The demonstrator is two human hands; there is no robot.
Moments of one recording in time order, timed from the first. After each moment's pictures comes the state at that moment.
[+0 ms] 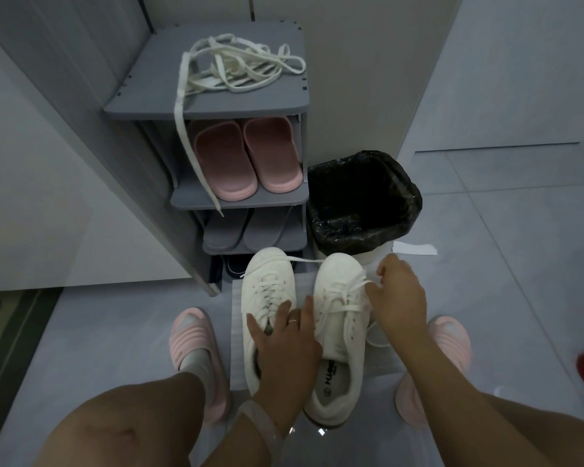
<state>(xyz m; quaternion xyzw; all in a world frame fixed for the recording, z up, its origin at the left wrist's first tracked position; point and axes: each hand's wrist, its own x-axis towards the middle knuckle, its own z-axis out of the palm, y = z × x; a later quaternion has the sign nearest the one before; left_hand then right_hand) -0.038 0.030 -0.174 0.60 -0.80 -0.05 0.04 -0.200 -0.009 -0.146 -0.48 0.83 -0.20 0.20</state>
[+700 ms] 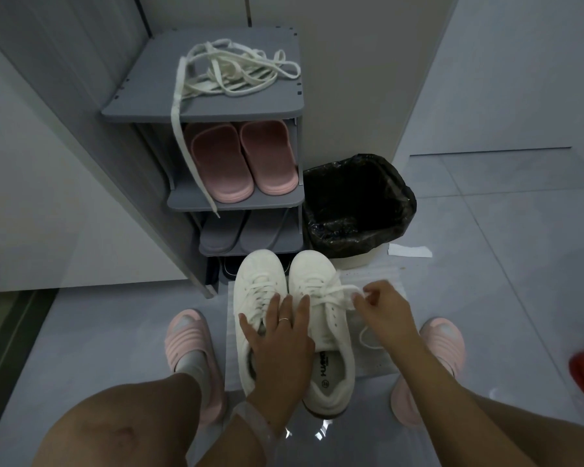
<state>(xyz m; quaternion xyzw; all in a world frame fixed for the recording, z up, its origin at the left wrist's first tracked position) -0.038 0.029 -0.188 0.59 -0.80 -0.02 0.10 -0.200 0.007 -0.155 -0.44 0.79 -0.23 0.36</state>
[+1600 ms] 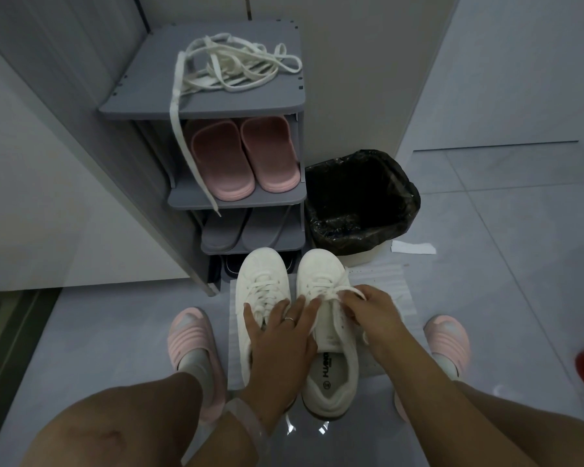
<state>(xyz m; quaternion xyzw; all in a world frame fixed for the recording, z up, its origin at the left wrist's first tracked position) -0.025 0.025 -0.184 0.53 -0.84 -0.04 0.09 -0.176 0.004 -0.152 -0.29 0.74 -0.37 0.49</state>
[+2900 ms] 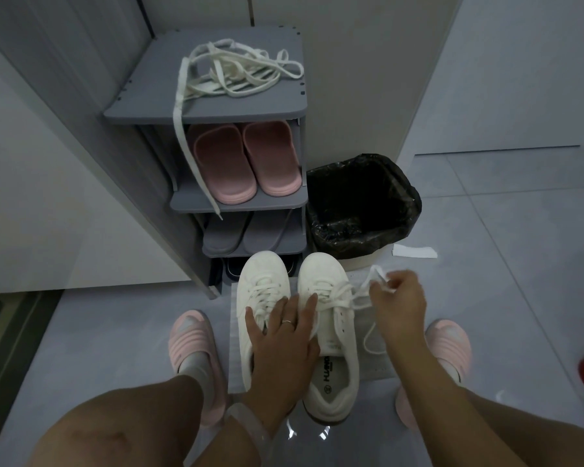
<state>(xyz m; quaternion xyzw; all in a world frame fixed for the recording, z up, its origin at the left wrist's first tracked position) -0.028 0.024 -0.187 0.57 -0.81 -0.04 0.07 -0.193 -0.002 -0.146 -0.32 0.82 -0.38 0.29</state>
